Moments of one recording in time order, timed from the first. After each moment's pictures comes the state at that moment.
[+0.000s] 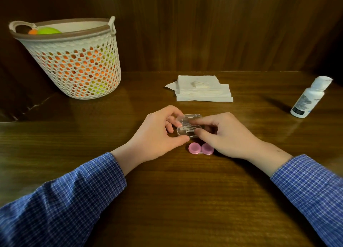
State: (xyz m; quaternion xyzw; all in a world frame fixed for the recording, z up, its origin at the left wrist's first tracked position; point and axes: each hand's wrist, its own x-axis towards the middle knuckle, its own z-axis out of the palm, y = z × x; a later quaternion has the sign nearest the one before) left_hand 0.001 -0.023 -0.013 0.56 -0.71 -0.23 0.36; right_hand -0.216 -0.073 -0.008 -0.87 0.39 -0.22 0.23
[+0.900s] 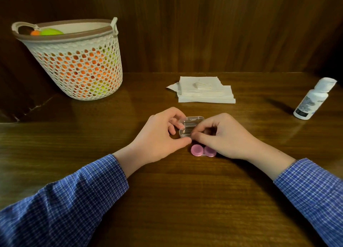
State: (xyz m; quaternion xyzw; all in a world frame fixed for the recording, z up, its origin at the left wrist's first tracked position) left_hand 0.001 -0.023 -0.015 0.57 -0.71 -0.23 0.35; right_hand -0.209 -0.074 -0.008 -0.84 0.40 -0.23 0.30
